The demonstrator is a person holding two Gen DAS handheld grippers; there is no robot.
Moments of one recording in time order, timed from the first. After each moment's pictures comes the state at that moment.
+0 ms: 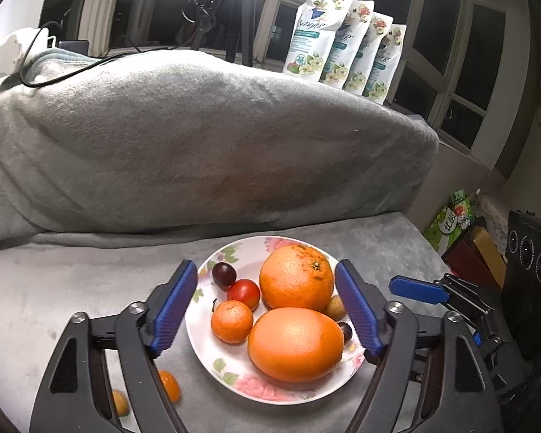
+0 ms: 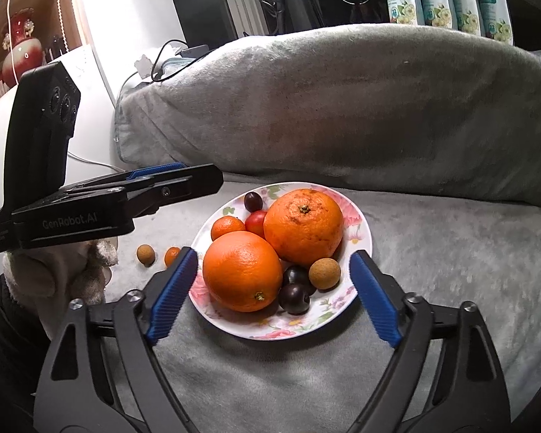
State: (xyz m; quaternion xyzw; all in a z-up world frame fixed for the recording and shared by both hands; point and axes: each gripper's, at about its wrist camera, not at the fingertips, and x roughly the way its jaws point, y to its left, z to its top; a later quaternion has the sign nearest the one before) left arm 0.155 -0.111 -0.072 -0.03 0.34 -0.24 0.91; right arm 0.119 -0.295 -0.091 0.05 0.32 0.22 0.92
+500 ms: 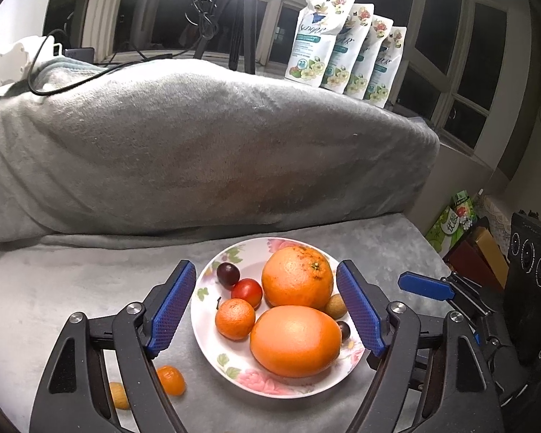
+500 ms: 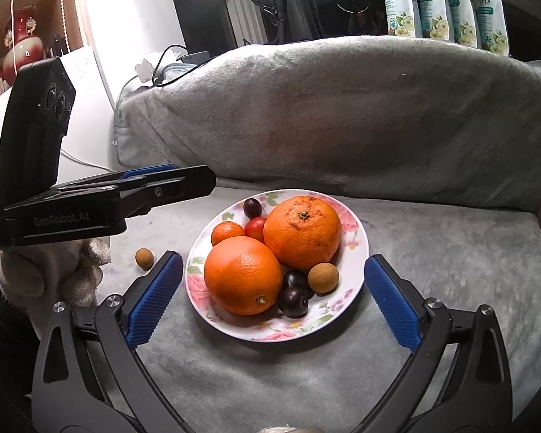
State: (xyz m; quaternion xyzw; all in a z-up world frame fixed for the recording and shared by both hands) left arm 0.148 -0.109 -0.063 -0.03 0.33 -0.23 0.91; right arm 0.116 -0.293 -0.088 0.04 0.31 0.22 0.92
